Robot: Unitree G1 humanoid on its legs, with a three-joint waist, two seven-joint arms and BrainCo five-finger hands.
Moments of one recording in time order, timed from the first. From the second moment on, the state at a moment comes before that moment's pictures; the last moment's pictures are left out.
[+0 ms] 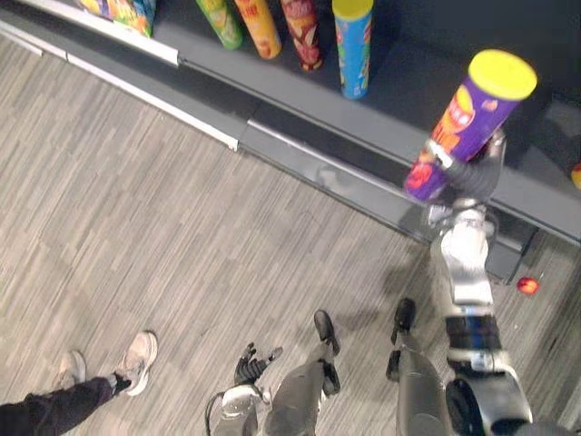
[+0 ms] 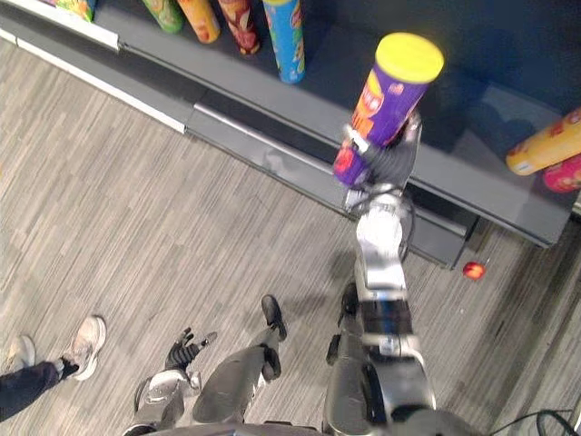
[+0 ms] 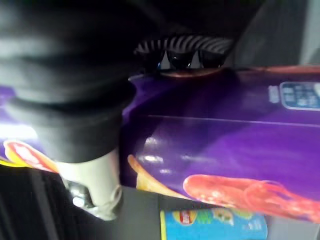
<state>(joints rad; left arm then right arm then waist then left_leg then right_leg) -0.02 0.03 0.05 0.90 -0.11 -0.17 0.15 -0.65 -0.14 -0.15 0.19 -0.03 -0.20 -0.39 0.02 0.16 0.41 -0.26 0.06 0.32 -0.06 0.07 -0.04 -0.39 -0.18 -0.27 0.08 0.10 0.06</state>
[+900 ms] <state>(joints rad) -0.10 -0.03 -0.05 0.74 -0.31 -0.20 0.15 -1.07 -0.33 -0.31 0.17 -0.14 -0.16 -0.67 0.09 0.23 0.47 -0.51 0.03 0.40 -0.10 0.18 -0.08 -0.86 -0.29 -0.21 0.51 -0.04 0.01</state>
